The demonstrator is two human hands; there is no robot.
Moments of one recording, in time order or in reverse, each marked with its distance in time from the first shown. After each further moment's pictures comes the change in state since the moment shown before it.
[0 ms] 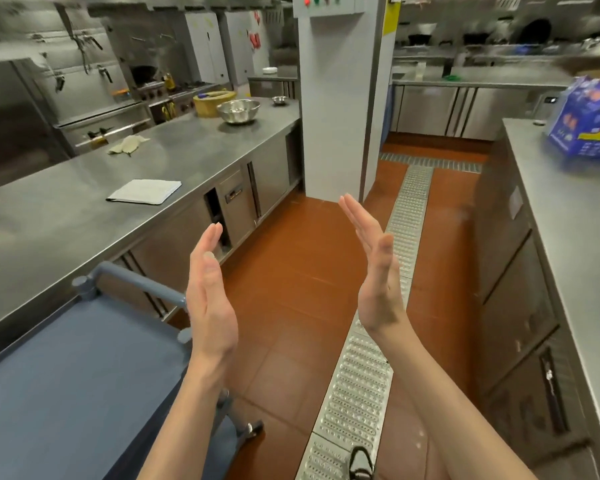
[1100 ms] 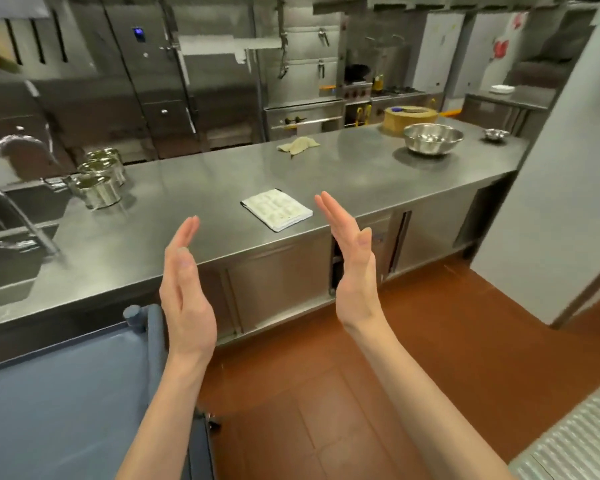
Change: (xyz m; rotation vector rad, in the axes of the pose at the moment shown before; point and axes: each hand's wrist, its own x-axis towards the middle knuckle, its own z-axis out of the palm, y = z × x) left_hand 0.375 -0.198 0.021 0.357 0.637 0.066; right_hand 0.430 0.243 0.267 0.440 -0.625 -0.031
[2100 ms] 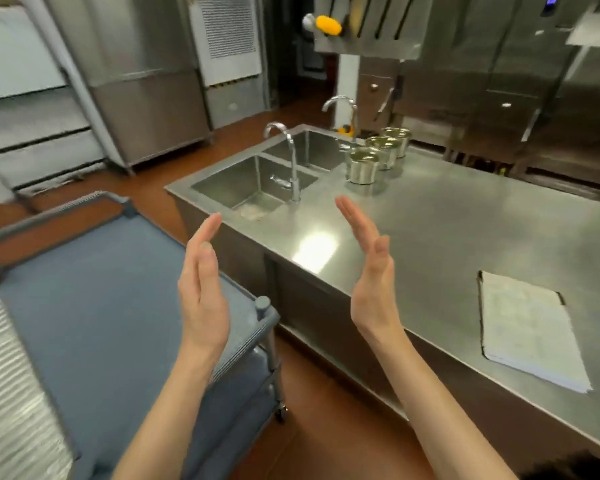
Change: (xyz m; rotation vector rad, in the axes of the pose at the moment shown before) left_hand 0.162 -0.105 -0.018 0.535 0.843 -0.052; right_hand 0.263 0.180 0.232 0.487 -0.861 0.001
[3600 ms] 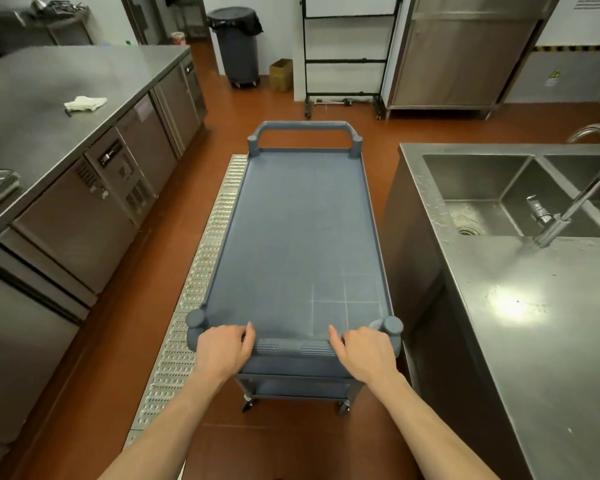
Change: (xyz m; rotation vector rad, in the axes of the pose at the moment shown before) left_hand -0.160 -0.195 -0.143 1.572 0.104 -0.856; right_hand -0.027 0.271 0.172 -0.923 -1.190 -0.585
